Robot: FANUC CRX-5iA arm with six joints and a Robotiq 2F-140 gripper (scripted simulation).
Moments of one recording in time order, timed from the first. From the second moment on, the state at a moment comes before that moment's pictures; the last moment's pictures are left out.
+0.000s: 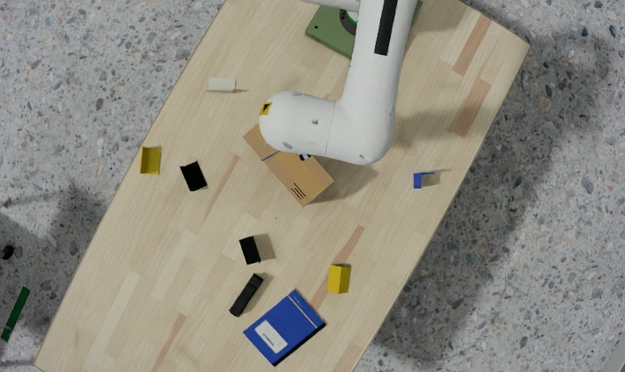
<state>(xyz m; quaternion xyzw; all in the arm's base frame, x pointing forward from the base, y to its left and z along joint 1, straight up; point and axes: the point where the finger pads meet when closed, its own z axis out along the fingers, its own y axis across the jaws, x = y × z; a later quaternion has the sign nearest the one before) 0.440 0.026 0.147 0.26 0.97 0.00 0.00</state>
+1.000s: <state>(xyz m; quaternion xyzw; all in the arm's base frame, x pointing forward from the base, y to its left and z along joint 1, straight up) 0.433 0.029 0.148 0.26 0.97 0.00 0.00</state>
